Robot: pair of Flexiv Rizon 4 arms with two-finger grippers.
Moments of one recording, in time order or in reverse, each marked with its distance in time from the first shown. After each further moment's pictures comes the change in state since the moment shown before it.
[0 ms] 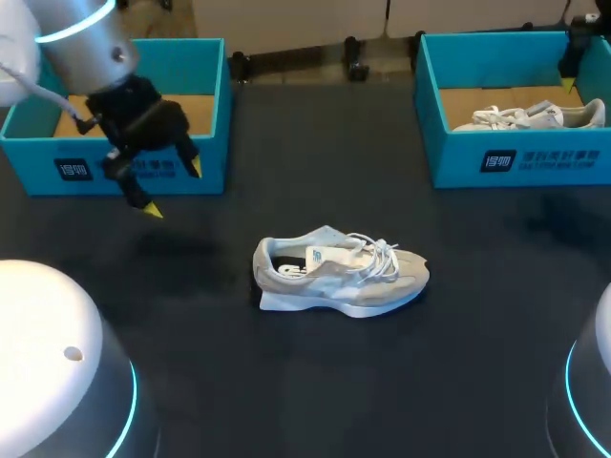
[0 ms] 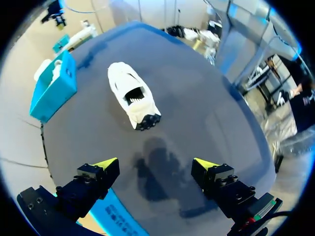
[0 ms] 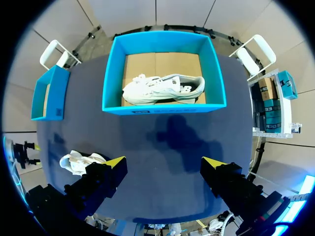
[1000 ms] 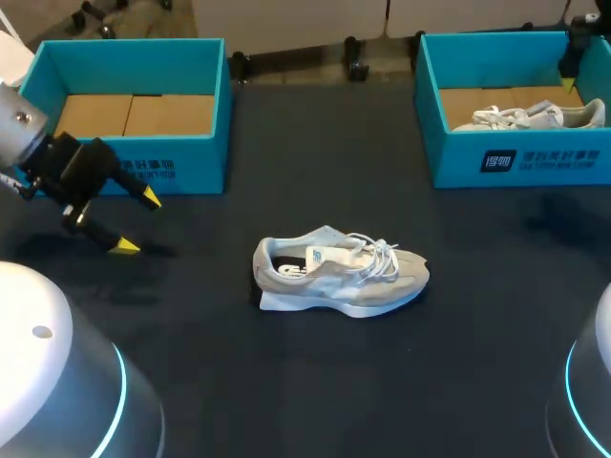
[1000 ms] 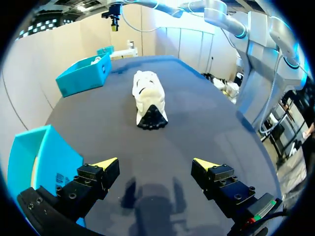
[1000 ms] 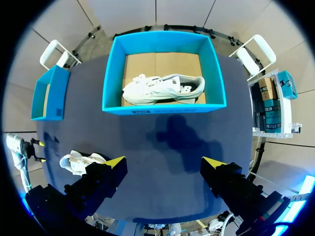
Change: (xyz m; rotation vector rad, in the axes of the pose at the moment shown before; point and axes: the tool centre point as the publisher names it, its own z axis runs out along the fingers) left arm 0.041 0.063 0.054 0.406 -0.137 -0.321; right arm 0.000 0.000 0.000 0.000 0.000 0.000
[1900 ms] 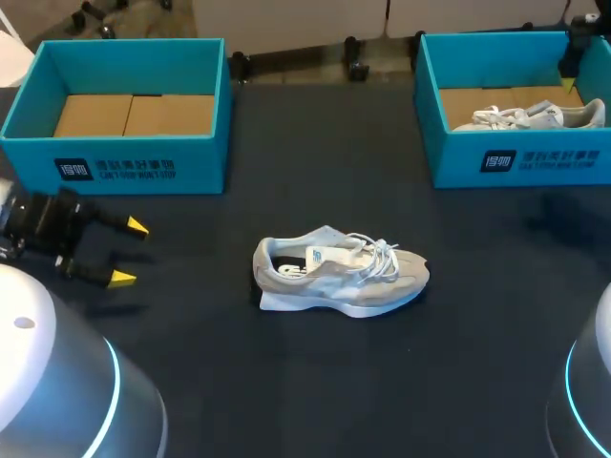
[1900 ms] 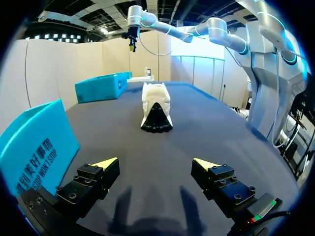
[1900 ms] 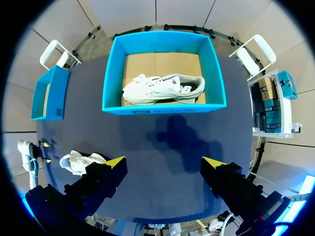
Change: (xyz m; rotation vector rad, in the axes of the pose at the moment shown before) left arm 0.018 0.046 0.030 0.295 -0.121 -0.075; right arm 0.000 0.000 0.000 0.000 0.000 0.000
